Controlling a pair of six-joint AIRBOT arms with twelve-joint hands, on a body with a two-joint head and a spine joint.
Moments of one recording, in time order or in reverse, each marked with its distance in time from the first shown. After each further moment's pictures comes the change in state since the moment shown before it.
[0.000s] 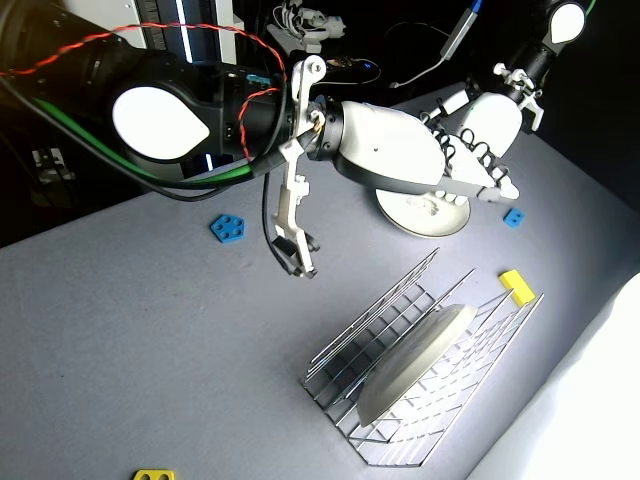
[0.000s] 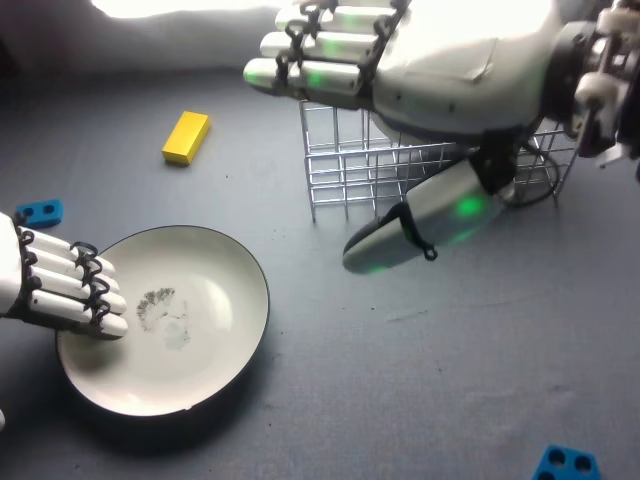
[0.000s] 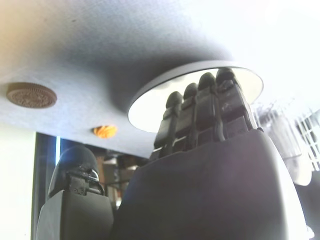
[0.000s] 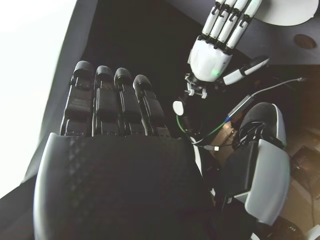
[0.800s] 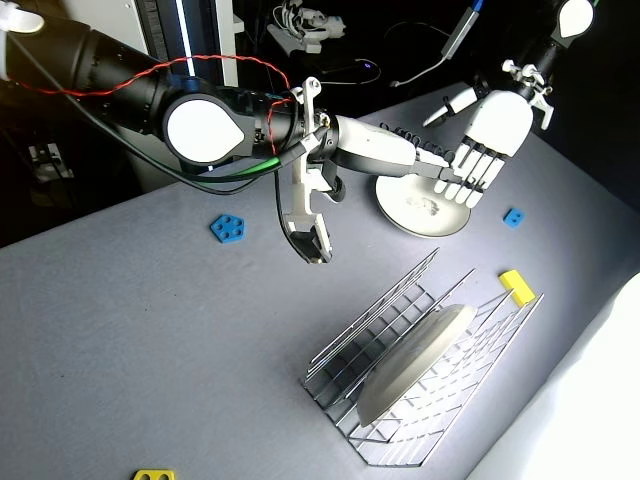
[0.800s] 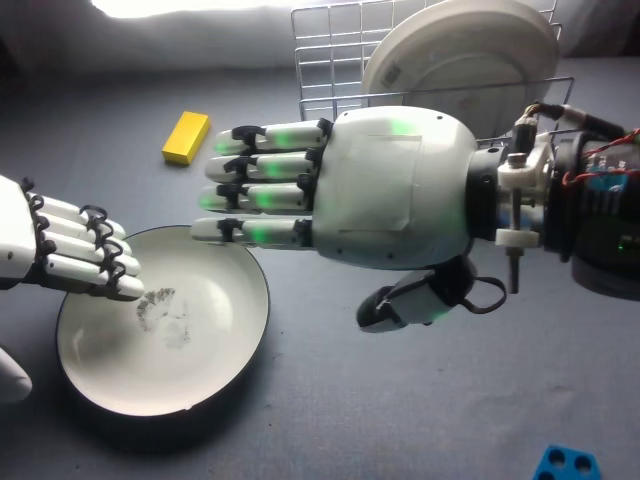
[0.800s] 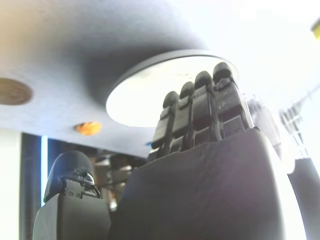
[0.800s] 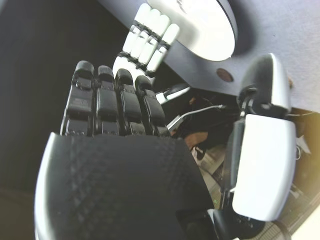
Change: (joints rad) left arm -0.064 0.009 -0.027 -0.003 0.066 -0.022; right arm -0.082 -0.106 -0.021 -0.175 -0.006 -0.083
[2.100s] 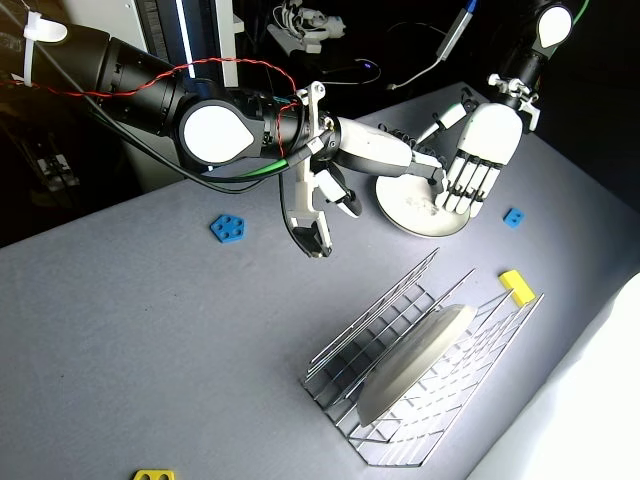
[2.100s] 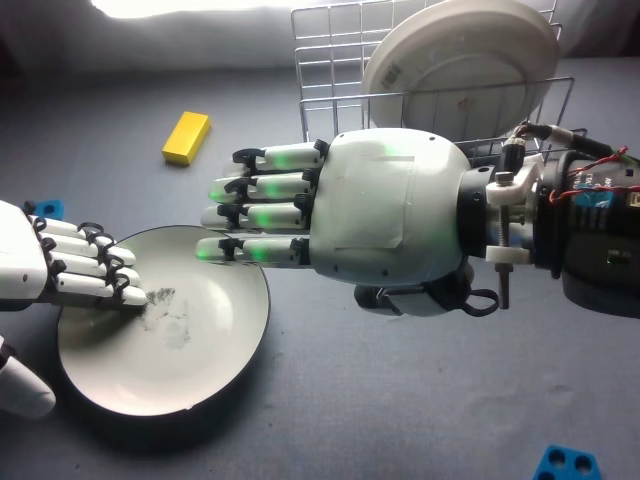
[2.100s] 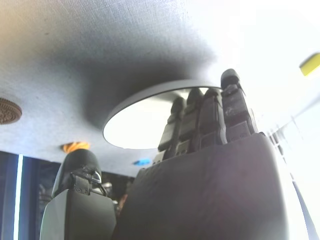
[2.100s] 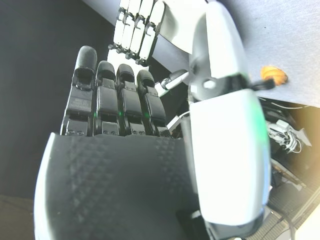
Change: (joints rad) left arm 0.109 0.006 -0.073 -0.052 0.168 -0.023; right arm -0.021 -0.014 0.000 0.034 -0.022 -0.019
